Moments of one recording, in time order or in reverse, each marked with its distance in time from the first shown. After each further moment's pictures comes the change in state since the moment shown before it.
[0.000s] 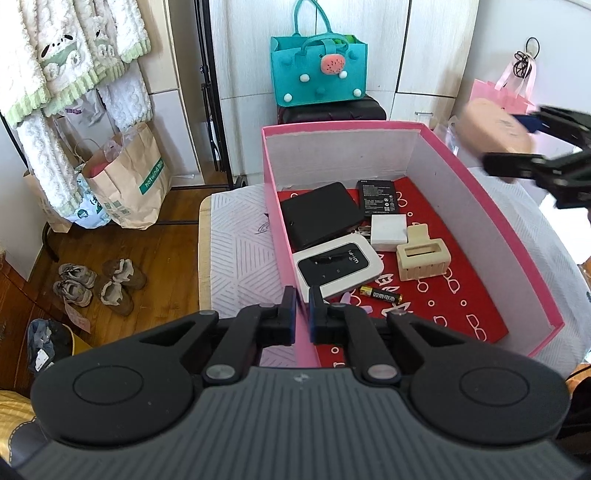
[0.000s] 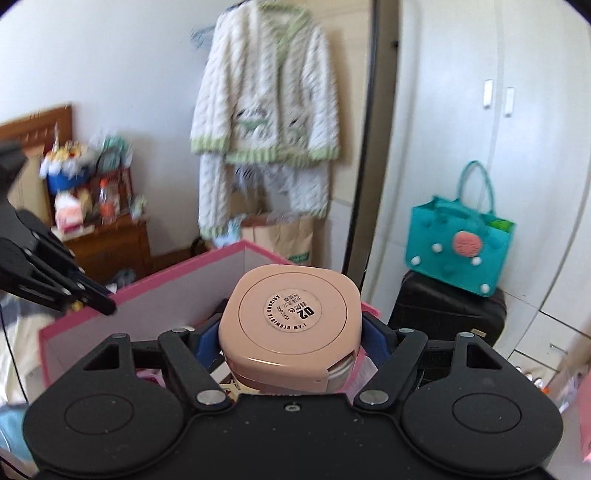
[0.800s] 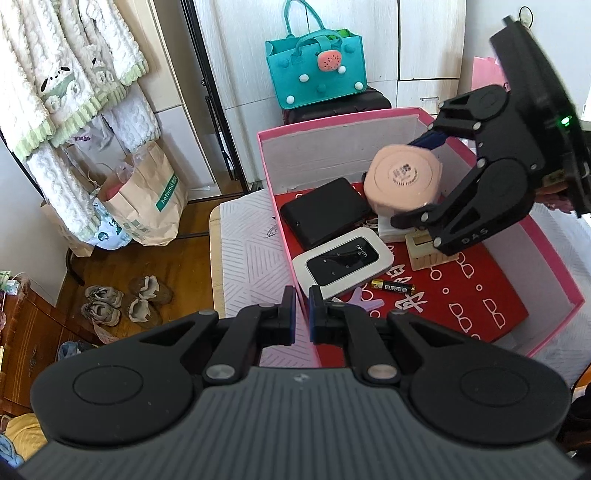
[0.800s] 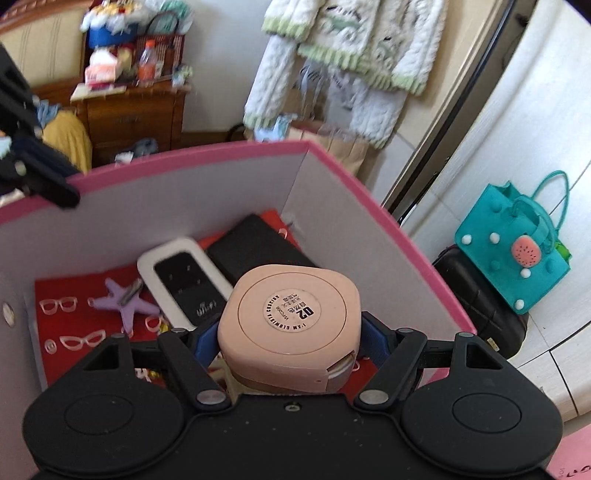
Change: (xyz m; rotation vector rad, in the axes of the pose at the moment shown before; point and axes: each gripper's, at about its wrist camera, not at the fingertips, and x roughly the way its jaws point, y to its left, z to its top) left arm -0.001 -0.019 -0.001 0.097 -0.005 0.083; right arm 0.099 0.049 -0.002 -0.313 0.321 0.057
